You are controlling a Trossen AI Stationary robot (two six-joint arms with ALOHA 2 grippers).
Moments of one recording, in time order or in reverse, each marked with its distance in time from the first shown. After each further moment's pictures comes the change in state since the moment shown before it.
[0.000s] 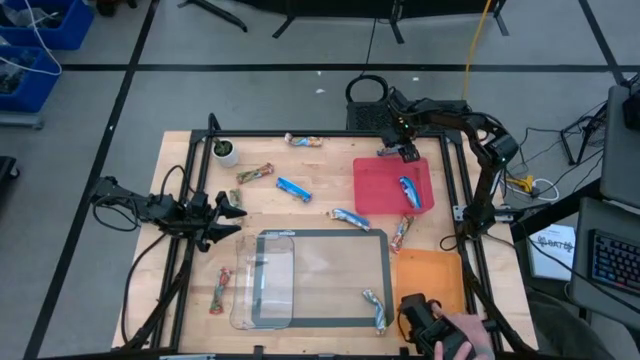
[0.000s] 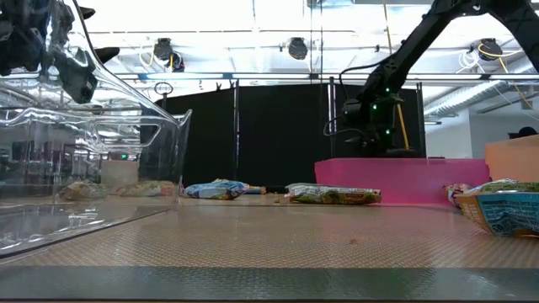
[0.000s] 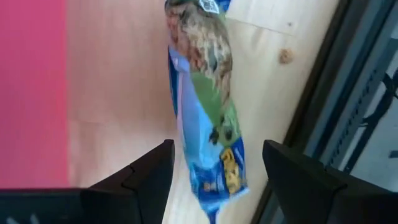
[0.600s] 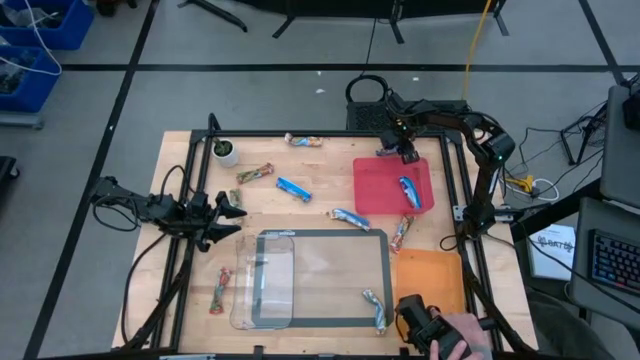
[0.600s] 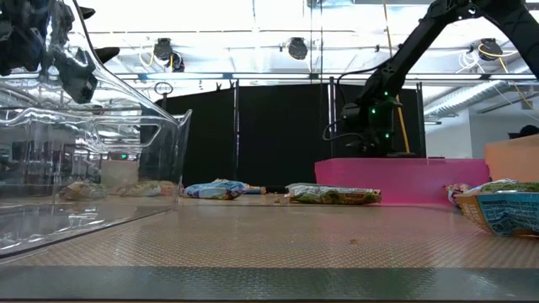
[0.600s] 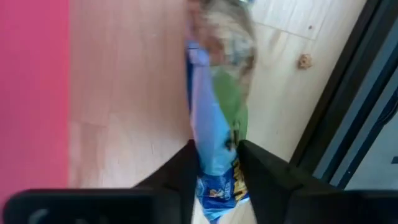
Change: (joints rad) left arm 0.000 0.000 0.000 0.000 0.000 0.000; right arm 0.005 0.019 0.000 0.001 0.006 -0.021
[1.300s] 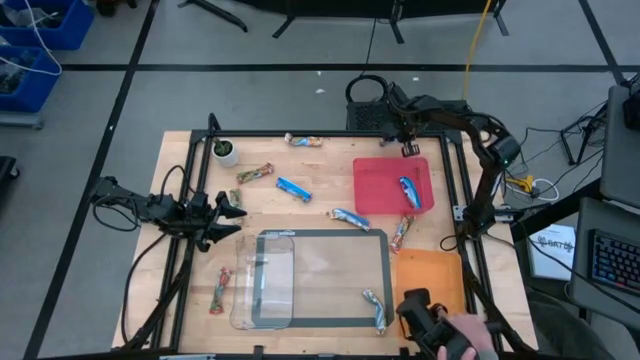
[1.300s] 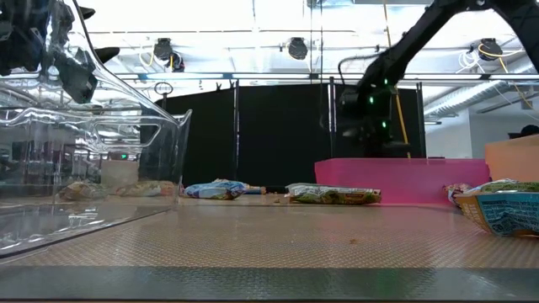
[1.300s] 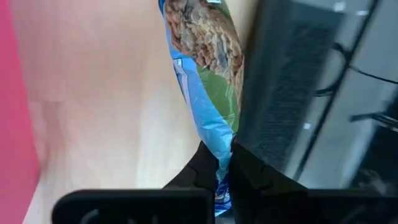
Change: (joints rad) left arm 0.000 0.000 0.000 0.000 0.000 0.000; right arm 0.019 -0.076 0.059 -0.006 0.126 0.081
